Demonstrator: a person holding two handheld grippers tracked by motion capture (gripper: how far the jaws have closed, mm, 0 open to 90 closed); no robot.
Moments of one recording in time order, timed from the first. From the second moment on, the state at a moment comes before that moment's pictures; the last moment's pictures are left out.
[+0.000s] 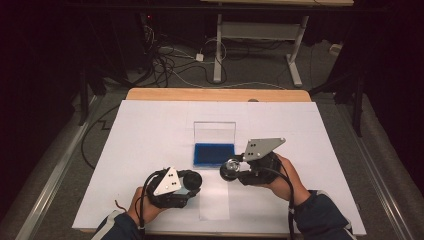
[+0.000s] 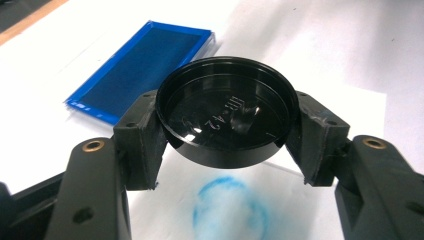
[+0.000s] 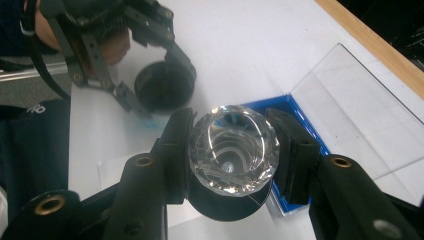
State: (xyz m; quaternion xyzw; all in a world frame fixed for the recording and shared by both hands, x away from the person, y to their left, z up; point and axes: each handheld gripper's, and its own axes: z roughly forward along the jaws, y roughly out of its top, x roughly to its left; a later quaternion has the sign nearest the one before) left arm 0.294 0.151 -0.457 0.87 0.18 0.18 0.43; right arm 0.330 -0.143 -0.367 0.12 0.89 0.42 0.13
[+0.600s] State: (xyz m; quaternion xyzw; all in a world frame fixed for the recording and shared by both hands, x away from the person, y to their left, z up) left arm 0.283 0.207 -0.458 0.85 0.22 0.19 0.43; right arm 0.333 -0.149 -0.374 0.12 0.91 0.38 0.12
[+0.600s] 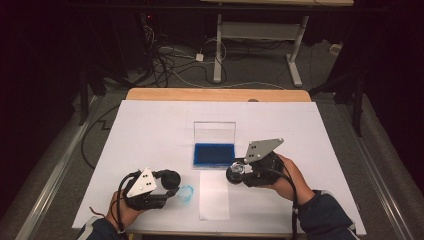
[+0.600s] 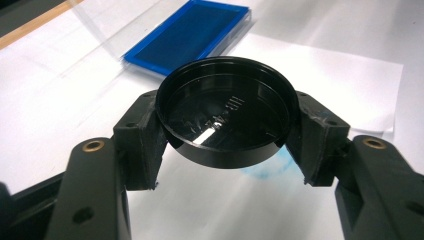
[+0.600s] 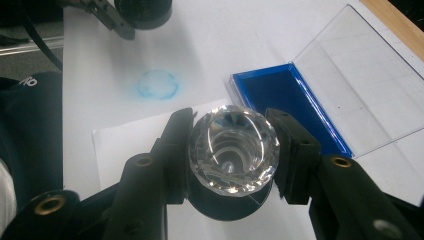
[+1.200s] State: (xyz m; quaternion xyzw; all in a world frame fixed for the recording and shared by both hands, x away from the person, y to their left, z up) left arm 0.271 0.237 -0.464 0.85 0.25 0.20 0.43; right arm 0.339 -0.154 -0.375 0.13 0.91 0.37 0.13
